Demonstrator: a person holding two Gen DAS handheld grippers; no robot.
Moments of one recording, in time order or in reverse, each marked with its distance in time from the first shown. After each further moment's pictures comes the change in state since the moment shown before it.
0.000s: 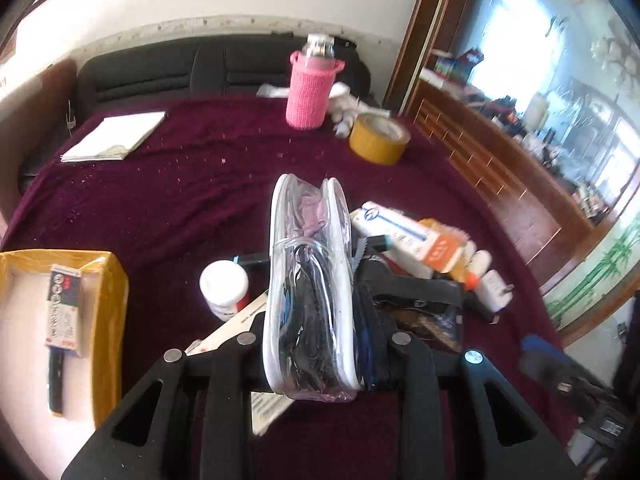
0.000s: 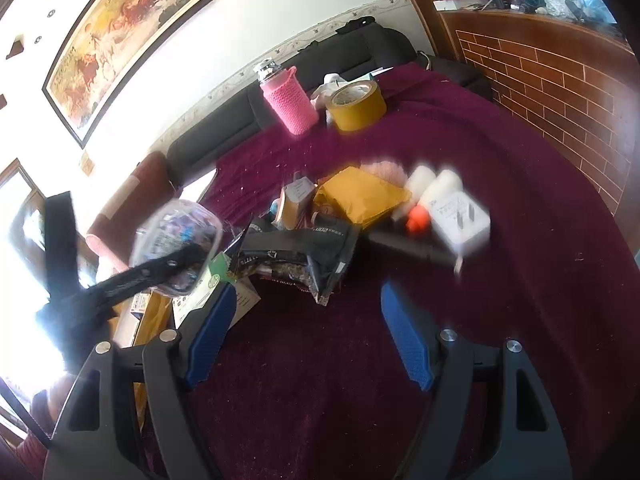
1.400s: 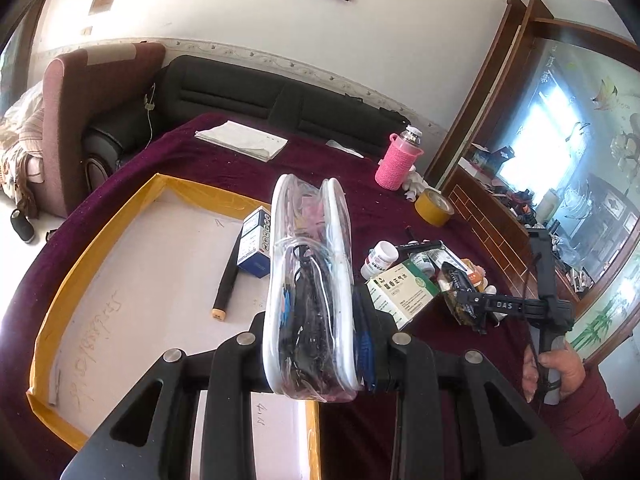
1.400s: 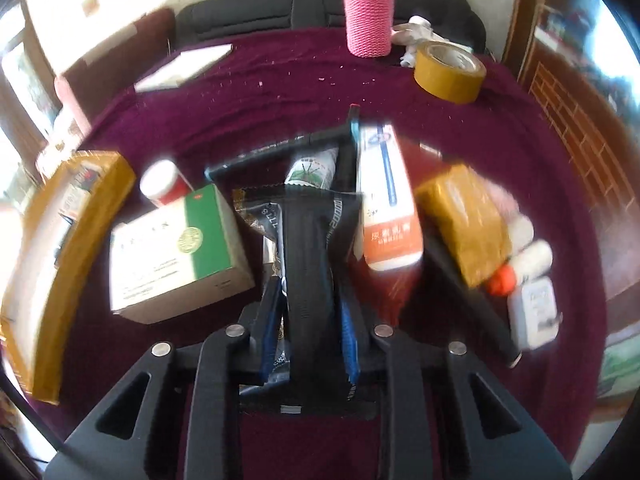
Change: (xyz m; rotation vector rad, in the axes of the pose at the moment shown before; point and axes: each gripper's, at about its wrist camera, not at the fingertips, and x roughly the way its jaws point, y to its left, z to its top) left arm -0.148 0.139 -0.093 -0.240 -0.222 0.053; right arm 0.094 0.066 0.017 -0.385 0.325 -0.161
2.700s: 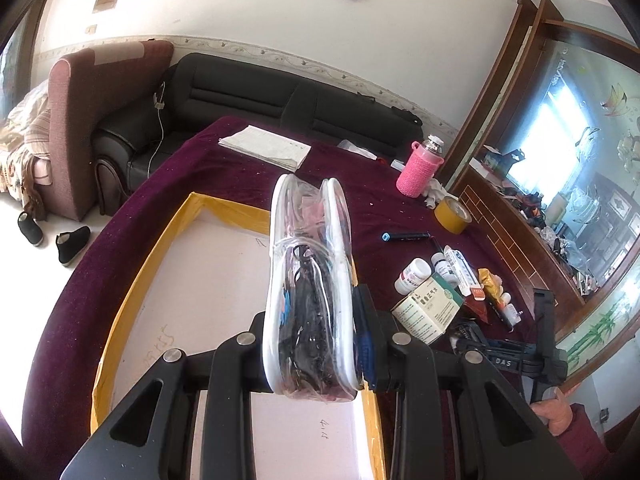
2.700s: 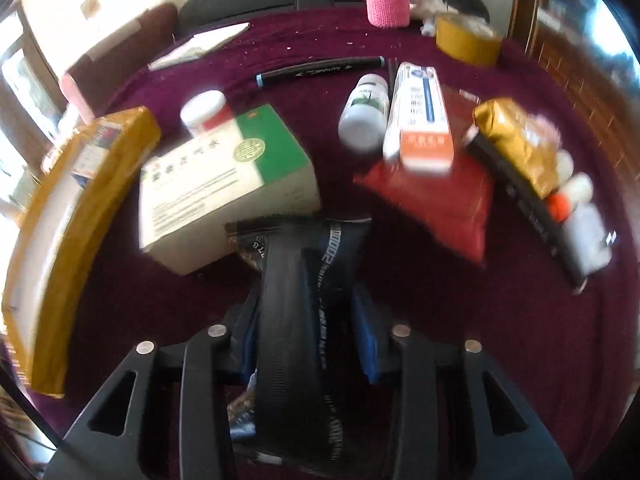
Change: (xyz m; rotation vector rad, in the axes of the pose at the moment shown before) left arm -0.013 0.050 0.031 -0.003 0.027 0.029; right arm 0.026 0.034 -0.046 0.030 0.032 0.035
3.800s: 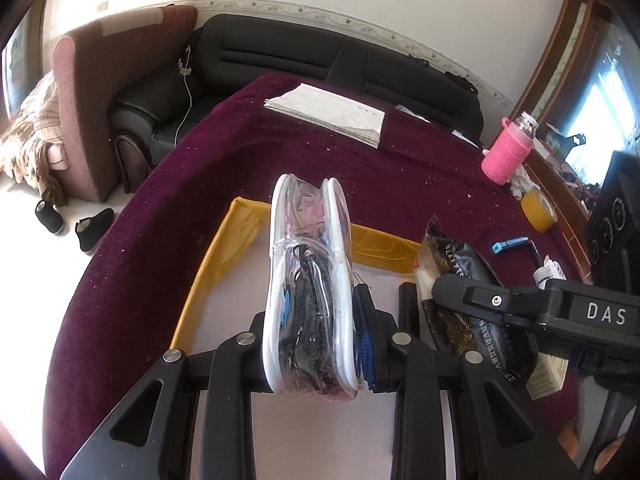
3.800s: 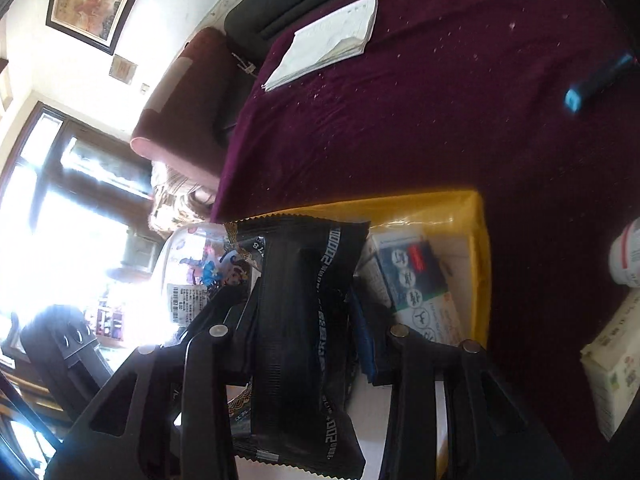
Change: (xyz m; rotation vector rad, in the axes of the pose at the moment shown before) left arm 0.138 0.079 0.043 -0.002 0.160 0.143; right arm 0.096 0.186 0.128 0.245 0.070 0.406
